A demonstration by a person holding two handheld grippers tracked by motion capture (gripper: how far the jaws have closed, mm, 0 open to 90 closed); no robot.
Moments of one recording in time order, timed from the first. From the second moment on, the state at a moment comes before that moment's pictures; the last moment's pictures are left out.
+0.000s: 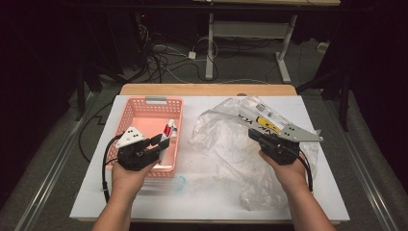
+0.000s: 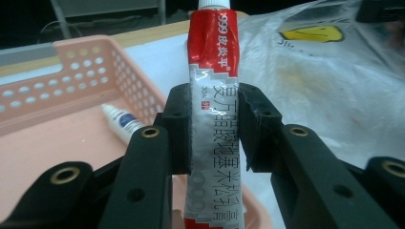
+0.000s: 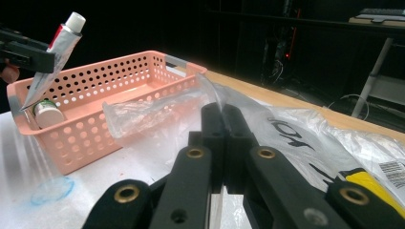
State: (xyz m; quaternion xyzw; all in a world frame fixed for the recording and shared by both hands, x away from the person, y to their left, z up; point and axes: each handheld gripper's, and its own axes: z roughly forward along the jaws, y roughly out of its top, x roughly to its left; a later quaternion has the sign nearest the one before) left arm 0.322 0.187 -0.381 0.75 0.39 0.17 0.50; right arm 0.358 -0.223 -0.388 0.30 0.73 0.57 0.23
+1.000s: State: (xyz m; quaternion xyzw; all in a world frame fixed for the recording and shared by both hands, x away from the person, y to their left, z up) left arm 0.305 0.120 -0.397 0.79 0.32 0.11 0.50; right arm 0.356 -0.224 -0.387 0.30 0.73 0.57 0.22
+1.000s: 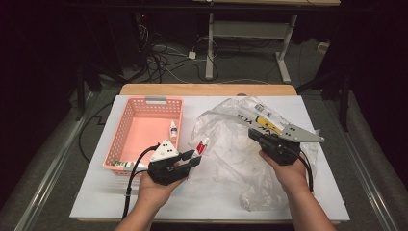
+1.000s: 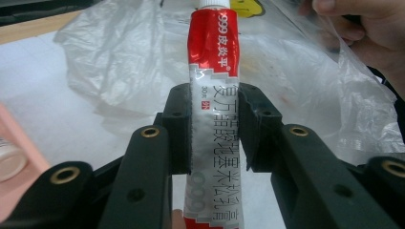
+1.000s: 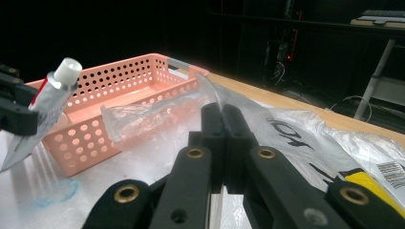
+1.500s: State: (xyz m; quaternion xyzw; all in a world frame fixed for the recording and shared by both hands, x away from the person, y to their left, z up) left arm 0.301 0.100 -0.411 0.81 0.31 0.09 0.49; right arm 0.355 -0.222 -0.387 0.30 0.73 0.57 0.22
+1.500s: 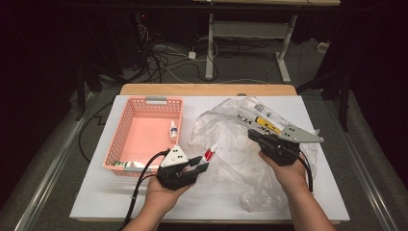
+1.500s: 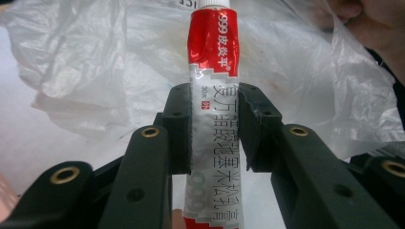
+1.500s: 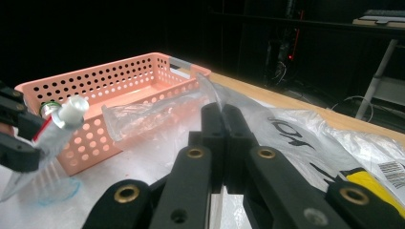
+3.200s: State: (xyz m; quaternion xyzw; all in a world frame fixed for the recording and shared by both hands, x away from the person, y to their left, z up) left arm 0.365 0.012 -0.429 0.83 0.31 0.11 0.45; right arm 0.355 -0.224 -0.383 0.29 0.73 0.58 0.22
